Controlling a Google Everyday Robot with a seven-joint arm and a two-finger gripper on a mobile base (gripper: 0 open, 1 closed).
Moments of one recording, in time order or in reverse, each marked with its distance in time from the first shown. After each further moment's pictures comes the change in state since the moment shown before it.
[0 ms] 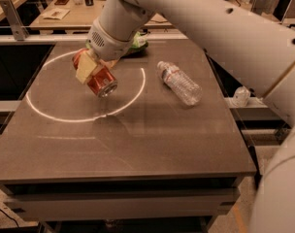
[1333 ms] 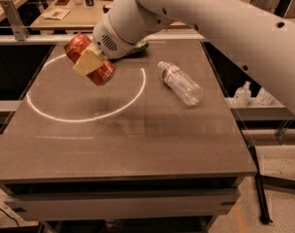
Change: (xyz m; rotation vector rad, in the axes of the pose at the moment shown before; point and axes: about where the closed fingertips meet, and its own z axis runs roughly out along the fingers) arm -0.018 0.009 -0.037 0.071 -0.279 -0.391
